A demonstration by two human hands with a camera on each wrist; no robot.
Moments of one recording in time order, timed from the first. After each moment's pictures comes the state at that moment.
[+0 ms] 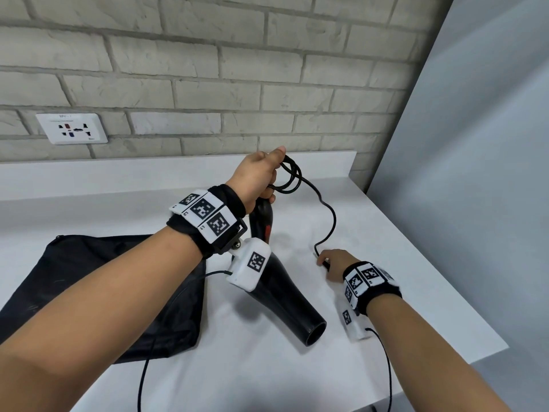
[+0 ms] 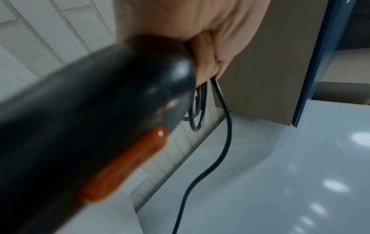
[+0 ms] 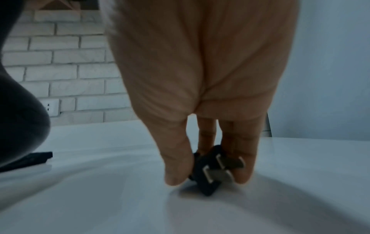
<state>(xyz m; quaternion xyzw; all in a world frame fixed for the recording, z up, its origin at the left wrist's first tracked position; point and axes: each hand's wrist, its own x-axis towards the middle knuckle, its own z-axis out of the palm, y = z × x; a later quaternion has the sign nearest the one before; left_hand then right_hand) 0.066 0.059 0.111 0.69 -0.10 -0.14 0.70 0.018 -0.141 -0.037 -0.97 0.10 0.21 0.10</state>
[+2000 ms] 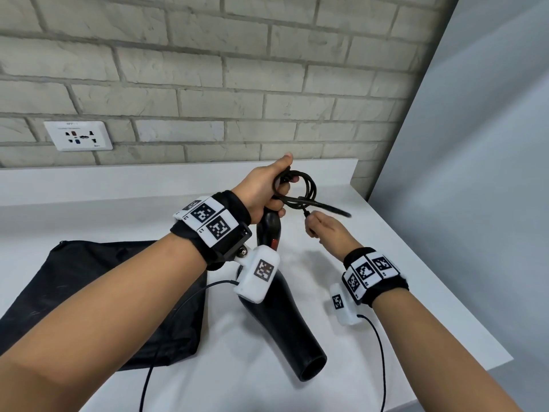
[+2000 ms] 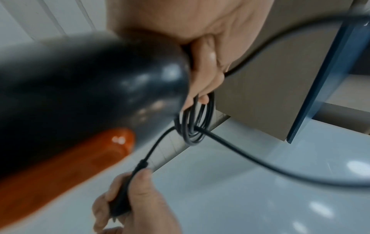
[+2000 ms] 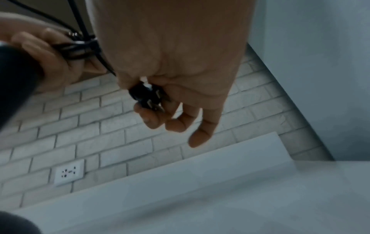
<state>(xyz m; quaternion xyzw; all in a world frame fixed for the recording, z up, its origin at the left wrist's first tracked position) 0.060 0.058 0.117 0.65 -0.11 -0.26 0.71 0.033 -0.112 0.022 -0.89 -0.01 -0.04 0.45</state>
